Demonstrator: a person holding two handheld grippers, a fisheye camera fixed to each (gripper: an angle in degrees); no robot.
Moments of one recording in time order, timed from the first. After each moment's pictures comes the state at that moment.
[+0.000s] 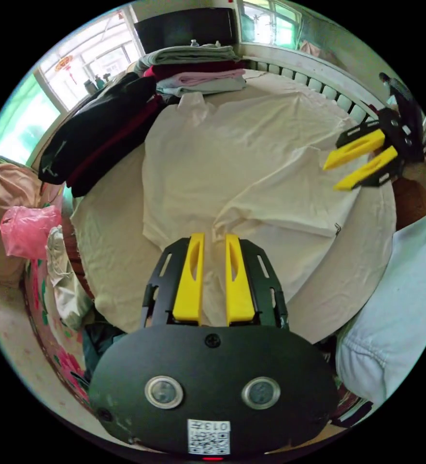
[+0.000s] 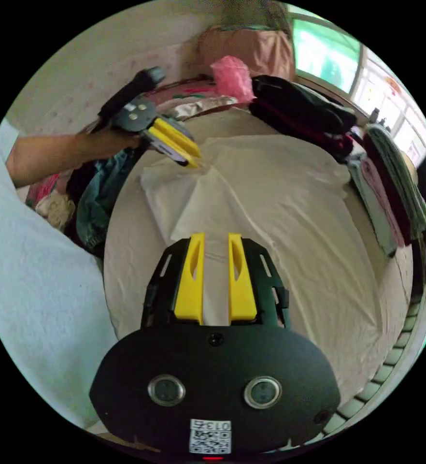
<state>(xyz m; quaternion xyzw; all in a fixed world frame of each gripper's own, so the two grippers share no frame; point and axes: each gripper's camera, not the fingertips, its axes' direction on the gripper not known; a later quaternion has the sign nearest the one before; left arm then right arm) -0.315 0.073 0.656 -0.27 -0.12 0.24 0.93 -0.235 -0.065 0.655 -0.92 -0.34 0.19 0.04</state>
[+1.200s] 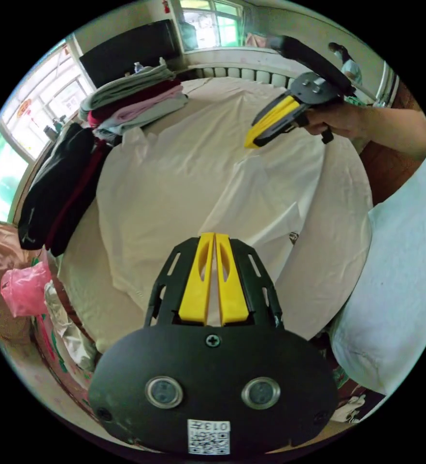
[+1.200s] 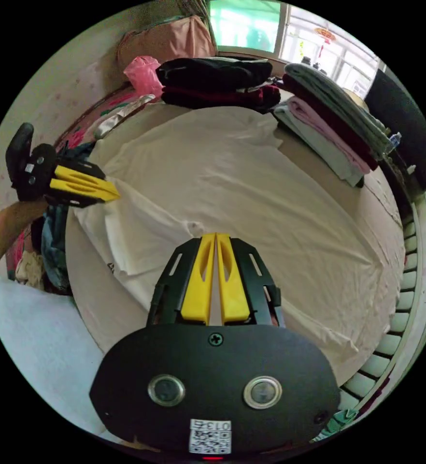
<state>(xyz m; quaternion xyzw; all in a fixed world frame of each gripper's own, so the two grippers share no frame) -0.243 0.091 0.683 -0.26 -0.06 0.34 0.90 -0.153 -0.056 0.606 -0.98 -0.17 0.12 0.00</state>
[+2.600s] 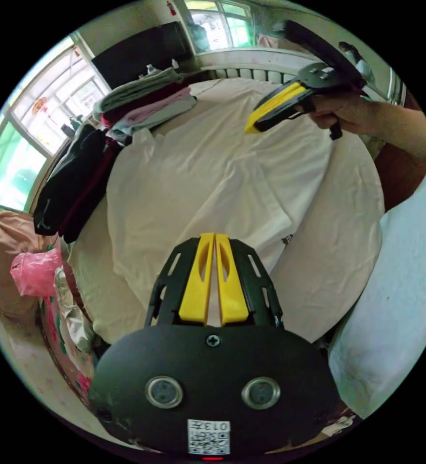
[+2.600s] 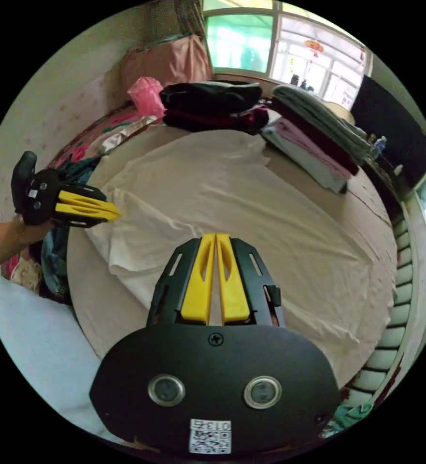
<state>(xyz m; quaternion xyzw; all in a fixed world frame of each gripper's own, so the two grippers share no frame) -0.162 0.117 0.691 -0.24 -0.11 0.33 0.91 -0.043 -0.166 0.571 -0.98 -0.15 0.11 0.07</state>
